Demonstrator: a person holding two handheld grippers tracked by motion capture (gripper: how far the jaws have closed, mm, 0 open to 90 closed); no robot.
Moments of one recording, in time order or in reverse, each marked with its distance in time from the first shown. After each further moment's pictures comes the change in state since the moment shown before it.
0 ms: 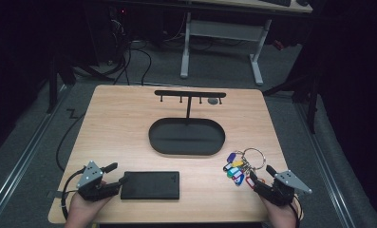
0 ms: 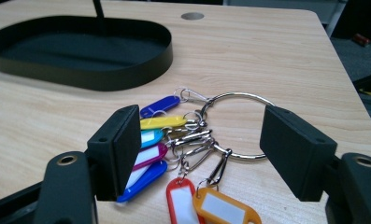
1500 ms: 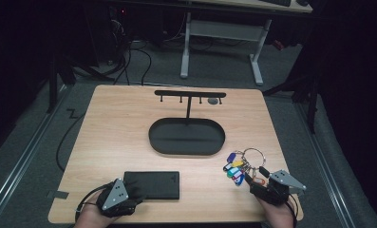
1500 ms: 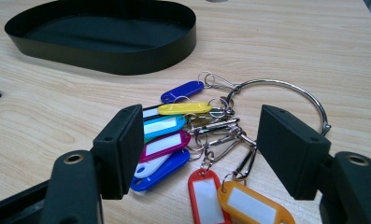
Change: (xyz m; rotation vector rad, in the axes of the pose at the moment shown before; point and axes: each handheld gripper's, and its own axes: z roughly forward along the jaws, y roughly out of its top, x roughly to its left) left arm -0.056 -0.009 0.015 0.129 -0.132 0.342; right arm 0.003 -0.005 0.011 0.052 0.089 -0.002
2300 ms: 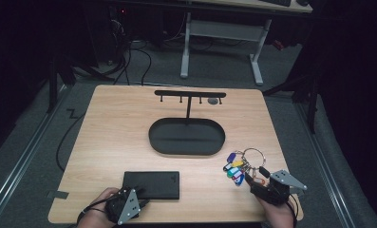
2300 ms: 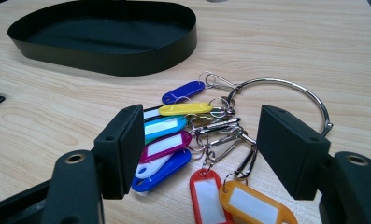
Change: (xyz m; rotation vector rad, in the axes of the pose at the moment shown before) left arm -0.023 0.000 0.014 0.097 0.060 0.277; right arm -0.001 0.000 0.000 -0.001 0.008 0.018
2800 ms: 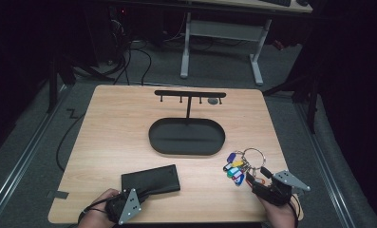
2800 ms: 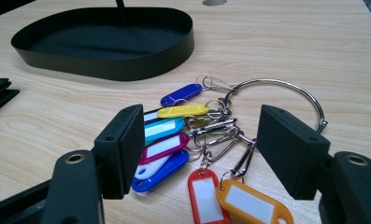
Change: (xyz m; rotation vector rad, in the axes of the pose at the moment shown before) left arm 0.000 0.005 -0.002 -0.005 0.021 -0.015; right arm -0.003 0.000 -0.004 -0.013 0.004 0.028
